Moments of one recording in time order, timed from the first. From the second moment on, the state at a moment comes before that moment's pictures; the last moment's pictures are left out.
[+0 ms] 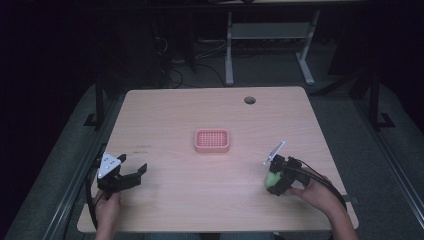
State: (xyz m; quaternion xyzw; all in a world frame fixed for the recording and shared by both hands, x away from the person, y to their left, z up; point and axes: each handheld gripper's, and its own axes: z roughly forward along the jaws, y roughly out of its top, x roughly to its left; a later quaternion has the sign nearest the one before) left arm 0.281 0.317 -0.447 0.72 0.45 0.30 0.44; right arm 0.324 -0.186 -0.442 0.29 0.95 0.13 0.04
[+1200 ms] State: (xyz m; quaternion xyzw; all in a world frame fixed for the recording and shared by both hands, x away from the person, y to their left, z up) left arm 0.280 0.318 -0.447 0.72 0.45 0.30 0.44; right arm 0.323 -0.185 -0.445 0.28 0.95 0.12 0.04
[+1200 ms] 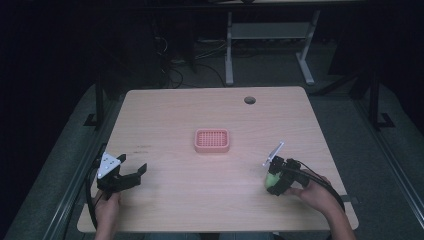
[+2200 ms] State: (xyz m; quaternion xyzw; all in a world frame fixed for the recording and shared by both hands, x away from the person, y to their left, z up) left arm 0.279 0.319 -0.445 0.71 0.45 0.30 0.44; right arm 0.323 -0.182 -0.427 0.26 0.95 0.17 0.05
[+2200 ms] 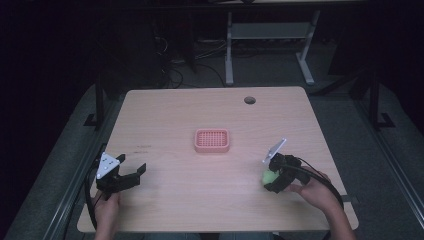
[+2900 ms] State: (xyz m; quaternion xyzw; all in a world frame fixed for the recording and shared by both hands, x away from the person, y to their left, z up) left arm 0.279 0.320 -0.445 0.72 0.45 0.30 0.44; right arm 0.337 -0.159 -0.412 0.24 0.95 0.19 0.04
